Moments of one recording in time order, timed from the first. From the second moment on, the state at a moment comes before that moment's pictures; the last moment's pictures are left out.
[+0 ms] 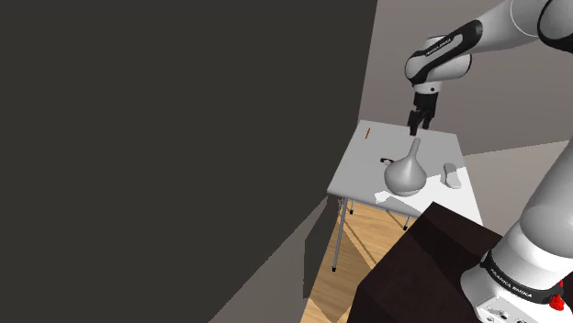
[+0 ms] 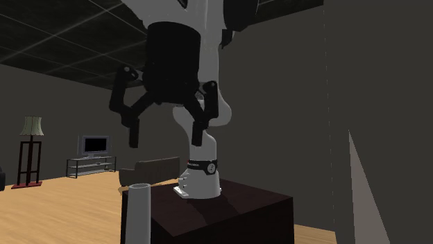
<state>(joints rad) -0.19 0.11 -0.49 -2.08 -0.02 2.07 -0.58</state>
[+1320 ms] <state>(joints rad) -0.25 0.32 -0.48 -2.00 0.08 2.17 -0.68</state>
